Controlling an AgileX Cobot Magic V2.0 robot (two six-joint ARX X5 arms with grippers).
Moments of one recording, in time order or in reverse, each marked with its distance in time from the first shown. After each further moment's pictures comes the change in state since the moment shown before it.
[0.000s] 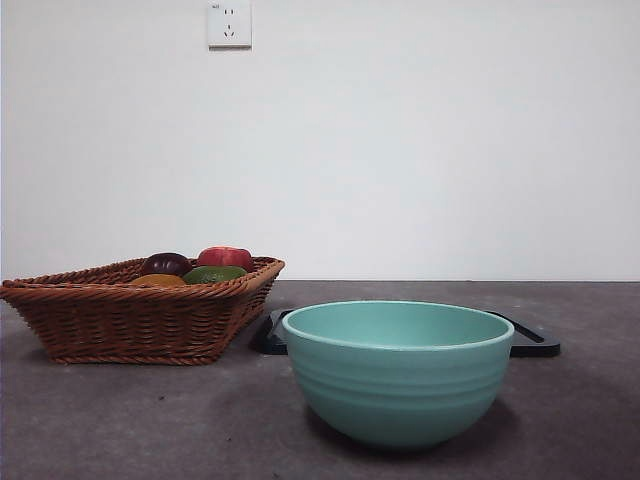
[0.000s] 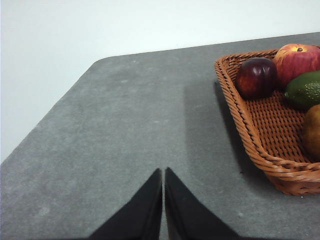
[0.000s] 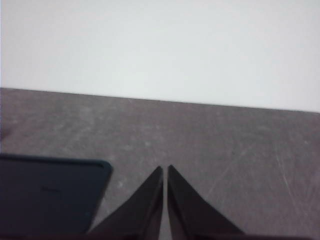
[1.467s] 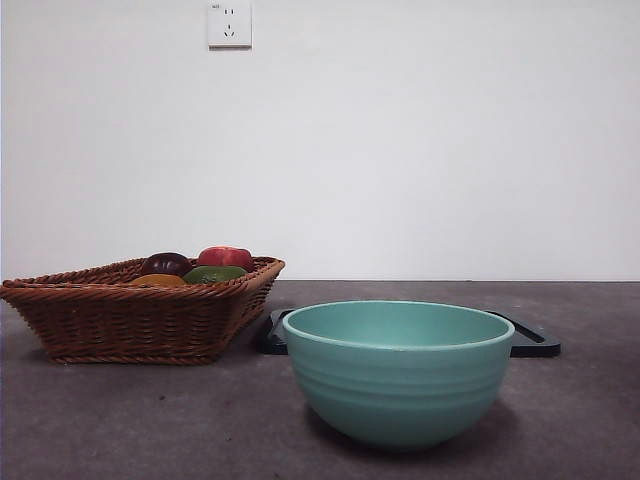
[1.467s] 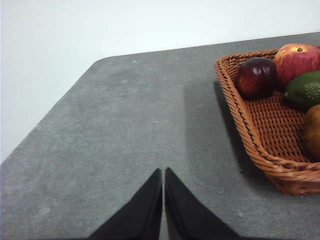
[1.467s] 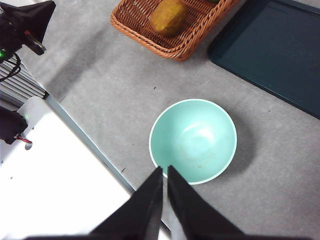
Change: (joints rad) left arm 0.000 0.000 0.000 0.000 0.000 0.000; right arm 0.715 0.697 0.858 -0.873 -0.225 0.253
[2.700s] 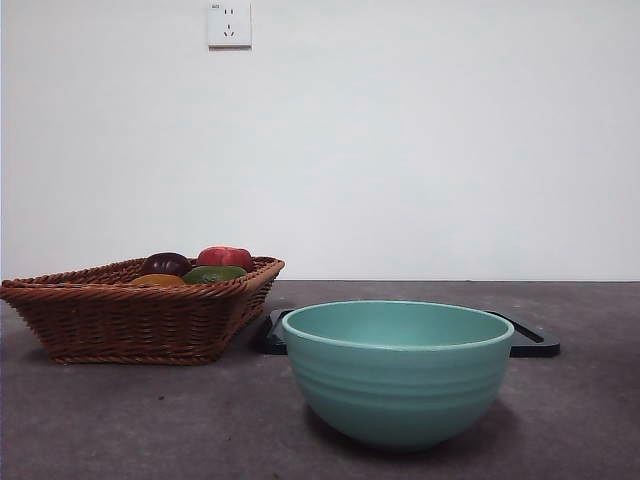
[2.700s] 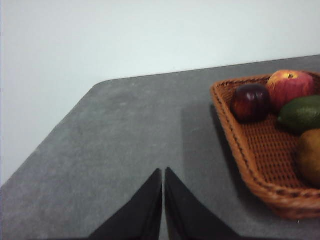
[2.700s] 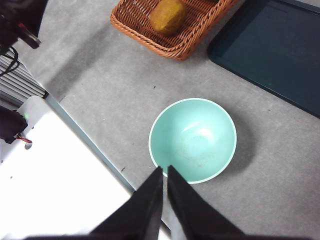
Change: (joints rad) left arm -0.007 0.012 0.003 0.085 0.007 0.000; right arm 0.000 0.000 0.000 -0.003 0.000 0.000
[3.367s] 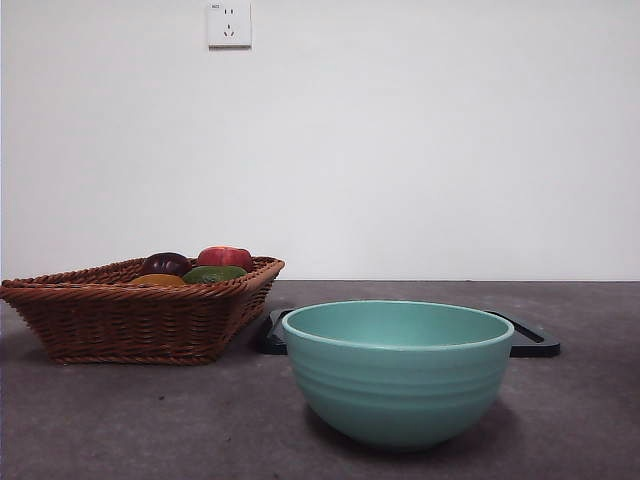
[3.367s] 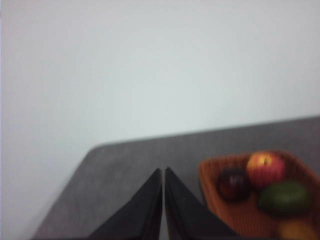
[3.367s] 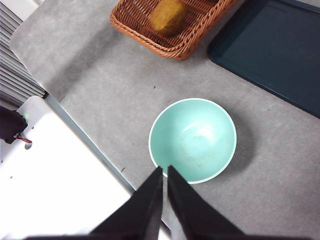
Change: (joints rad) left arm -0.022 0.197 0.307 0.035 0.058 0.000; right arm 0.000 0.000 0.000 0.000 0.000 0.000
